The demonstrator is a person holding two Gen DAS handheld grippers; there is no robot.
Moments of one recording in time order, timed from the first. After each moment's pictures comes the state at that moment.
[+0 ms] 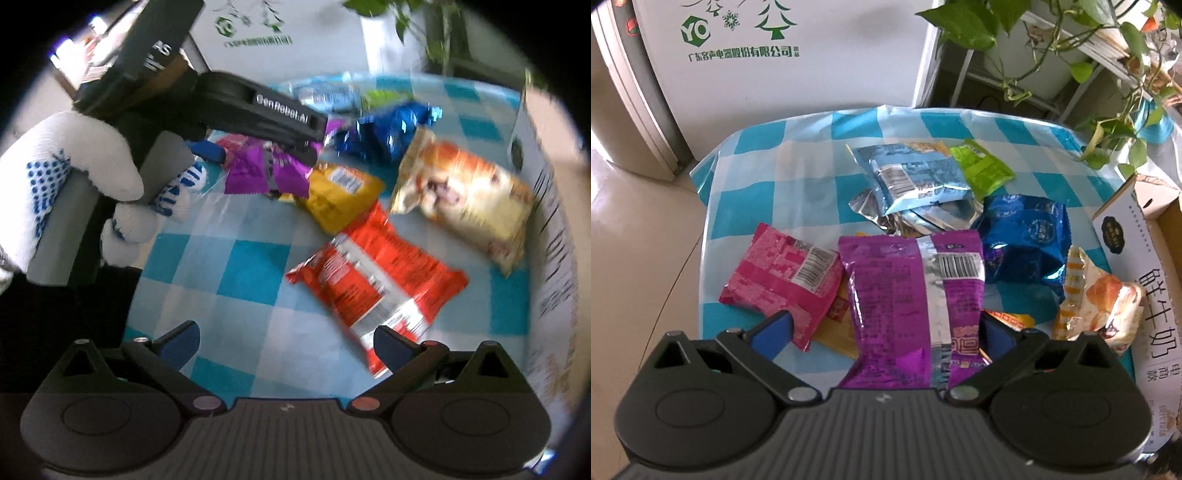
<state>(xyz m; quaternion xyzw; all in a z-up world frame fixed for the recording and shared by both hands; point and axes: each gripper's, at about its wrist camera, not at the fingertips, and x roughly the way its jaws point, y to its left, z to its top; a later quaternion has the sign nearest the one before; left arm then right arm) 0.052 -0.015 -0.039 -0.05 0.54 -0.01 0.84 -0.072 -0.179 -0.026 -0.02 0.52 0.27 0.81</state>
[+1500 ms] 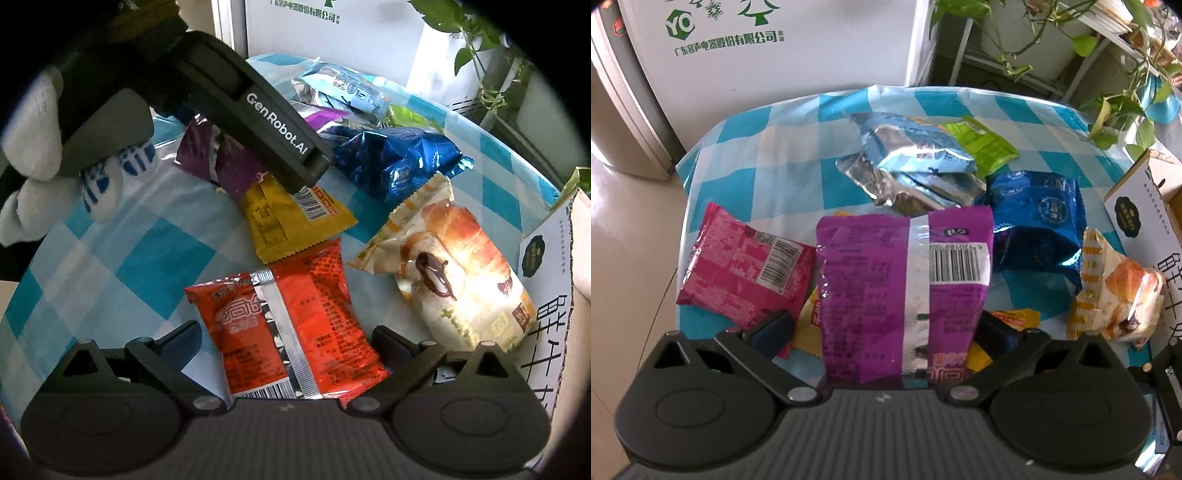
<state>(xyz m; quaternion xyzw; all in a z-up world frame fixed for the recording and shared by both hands) 0.059 -0.027 -0.063 -0.03 0.55 -0.01 0.84 -0.021 -0.157 -0.073 -0.21 0.49 0.30 0.79</state>
